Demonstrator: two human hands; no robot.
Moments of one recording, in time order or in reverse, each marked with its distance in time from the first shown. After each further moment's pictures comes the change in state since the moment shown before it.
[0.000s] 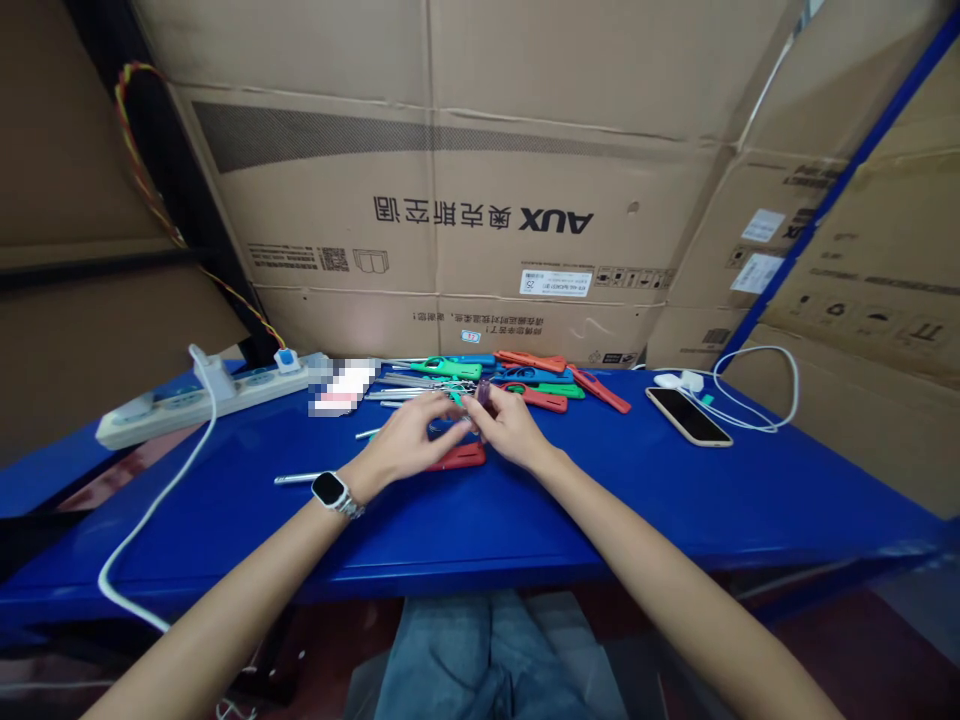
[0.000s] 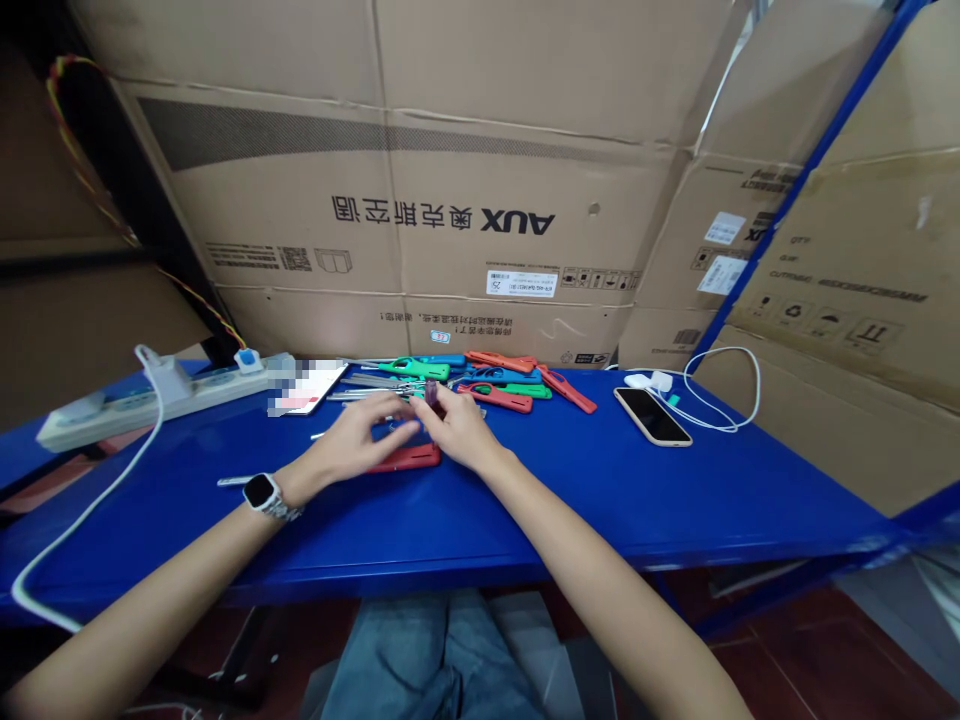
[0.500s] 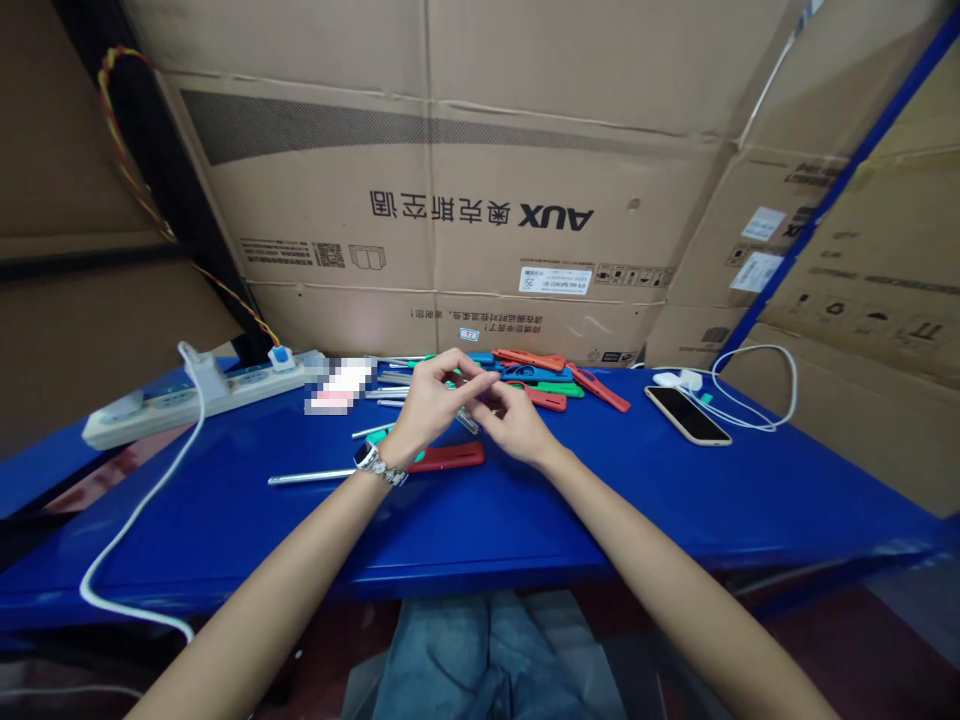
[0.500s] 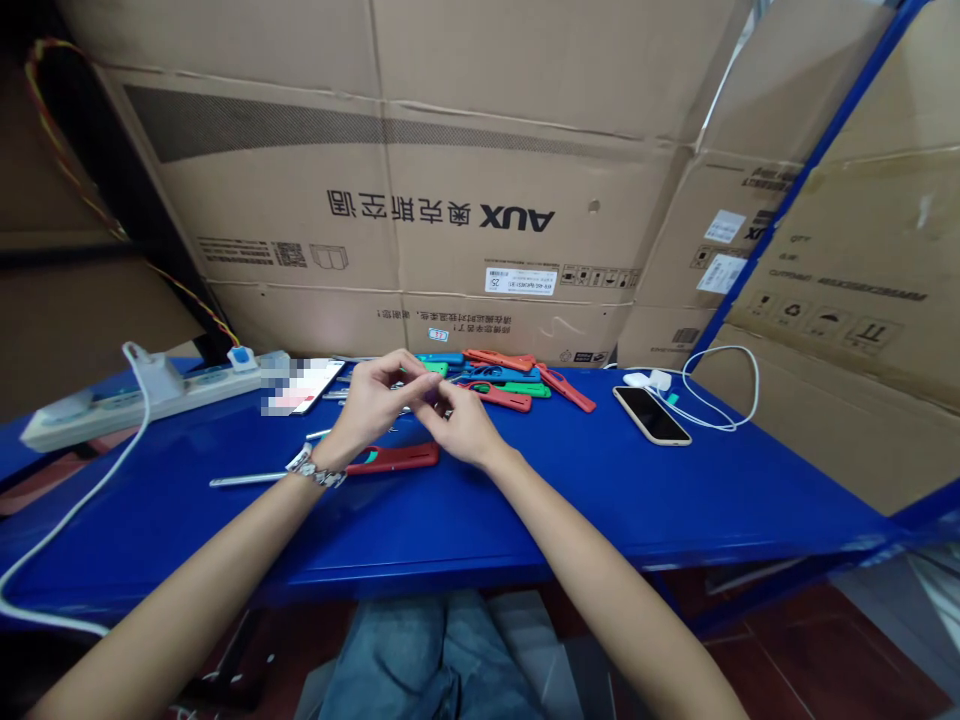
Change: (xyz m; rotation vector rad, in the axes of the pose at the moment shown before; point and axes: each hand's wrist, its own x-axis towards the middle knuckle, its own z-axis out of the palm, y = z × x) left_hand 0.049 0.020 0.013 -0.523 0.361 -0.083; right_hand 0.002 -0.004 -0.011 0.145 -0.004 -0.003
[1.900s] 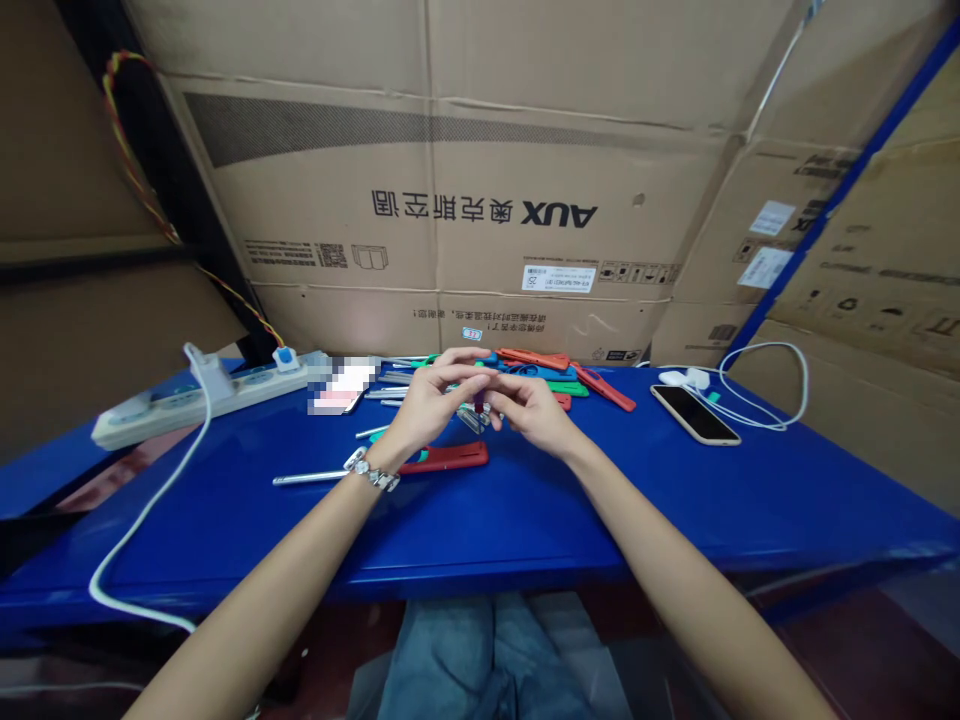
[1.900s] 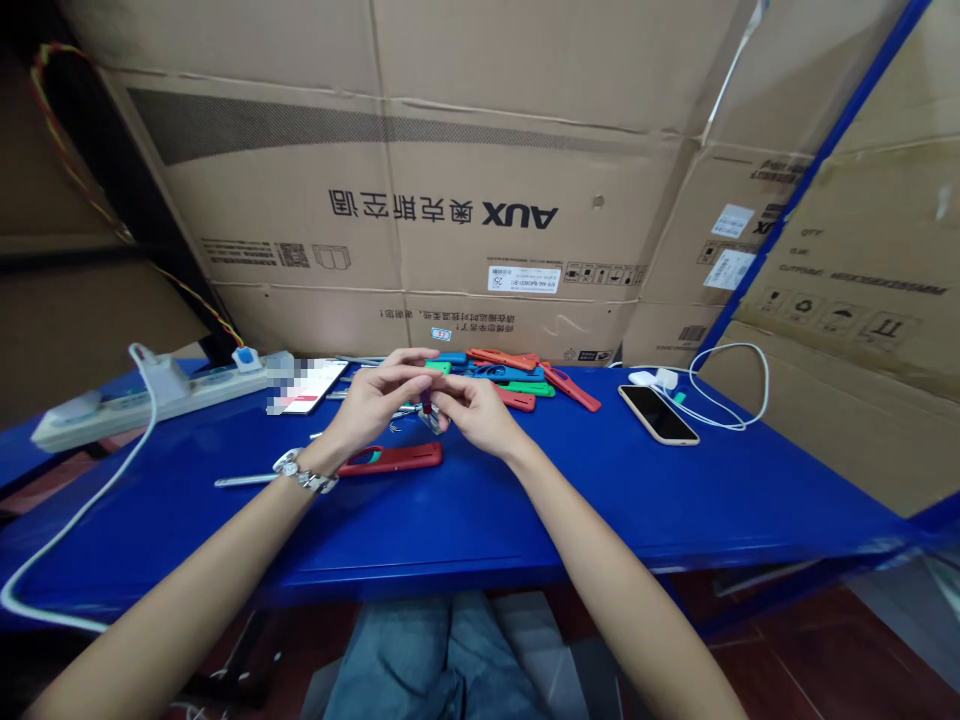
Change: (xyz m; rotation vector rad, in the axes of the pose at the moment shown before) left_hand -0.005 -0.003 -0.013 -0.092 -0.135 -0.007; right_hand 0.003 -0.016 -0.019 0.275 -0.149 0.086
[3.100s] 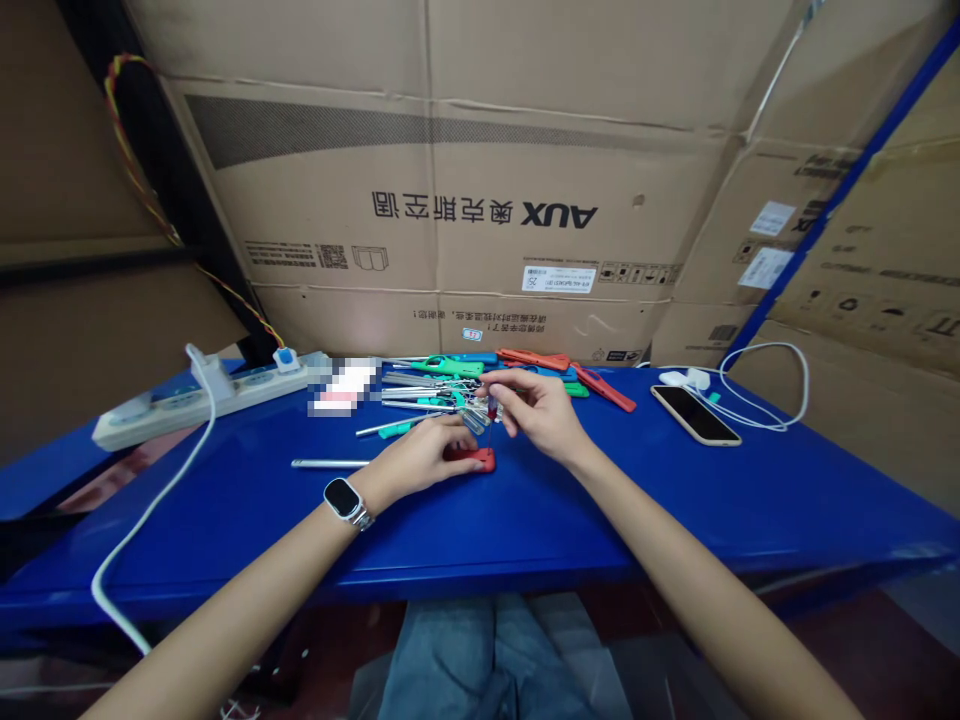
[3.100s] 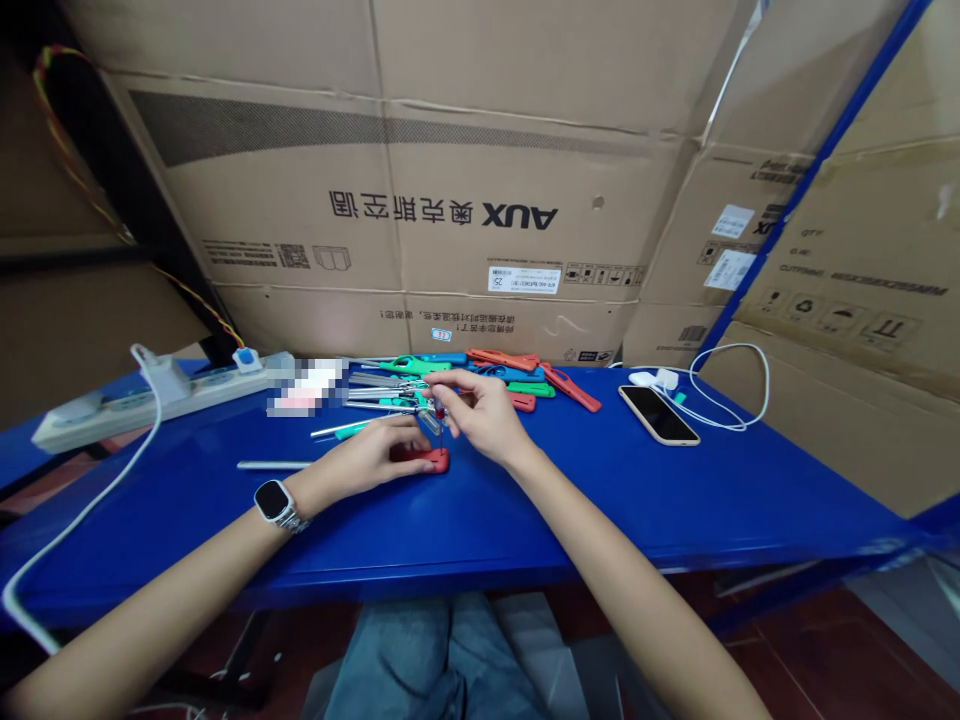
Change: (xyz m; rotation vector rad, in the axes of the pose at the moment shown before) left_hand -0.044 -0.014 -0.011 0.527 -0.529 -0.083; right_hand -0.007 -0.004 0.004 -0.034 0.203 -0.060
